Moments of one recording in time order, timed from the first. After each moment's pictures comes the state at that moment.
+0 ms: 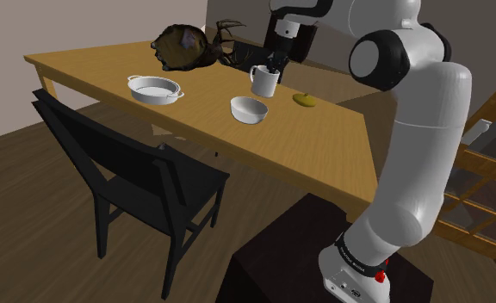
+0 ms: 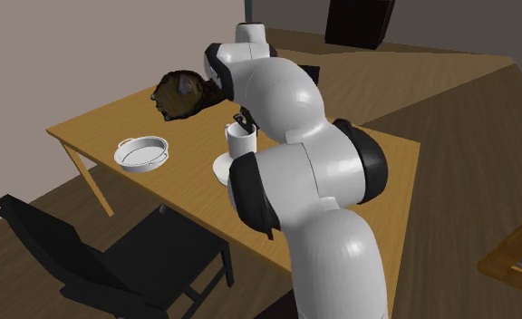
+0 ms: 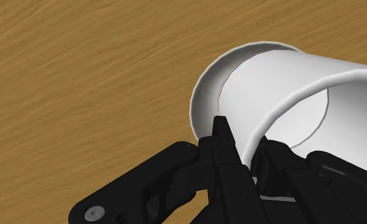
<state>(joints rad) -0.06 0.41 -0.37 -1.29 0.14 1.67 -0.36</state>
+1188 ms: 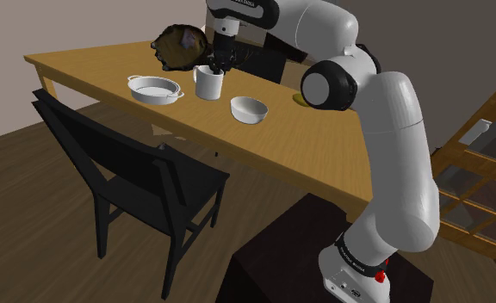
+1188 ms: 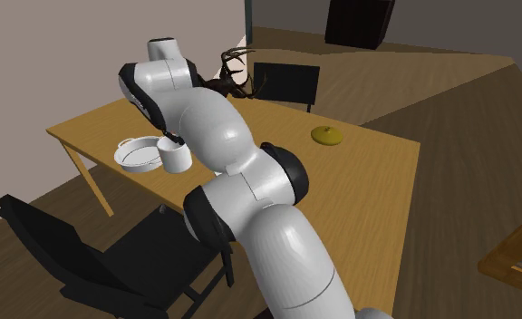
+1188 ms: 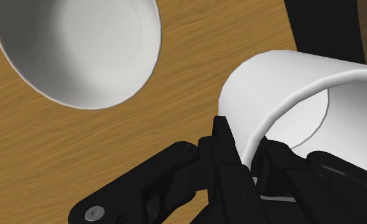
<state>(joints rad) 0.12 0.72 -0.27 -0.86 0.17 1.56 -0.02</state>
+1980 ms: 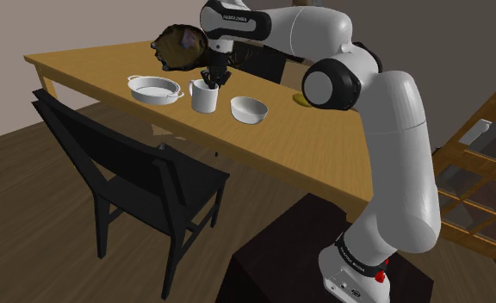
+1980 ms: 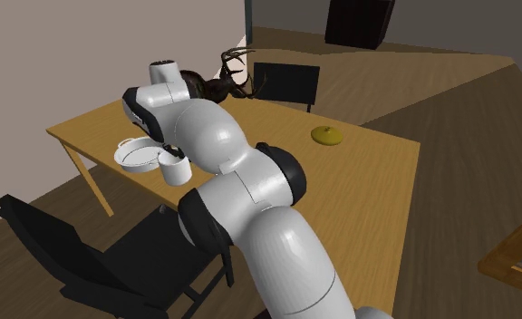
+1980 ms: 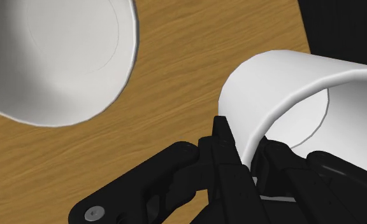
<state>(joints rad) 0.16 0.69 -0.27 -1.05 0.17 1.72 -0.02</state>
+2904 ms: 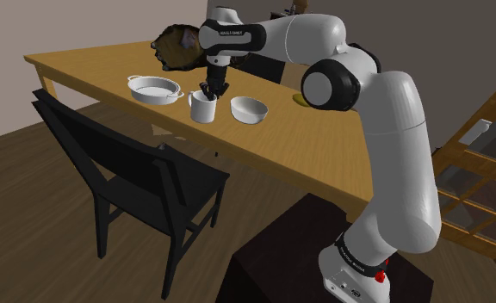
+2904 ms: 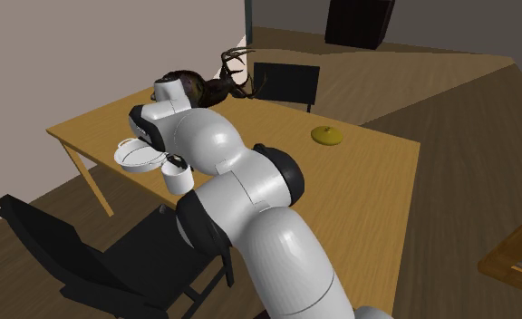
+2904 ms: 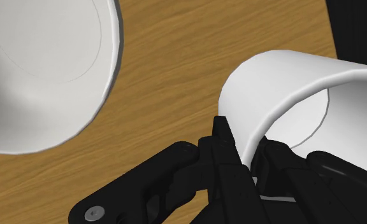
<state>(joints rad) 0.17 0.70 -0.26 -1.17 0.17 1.84 -0.02</state>
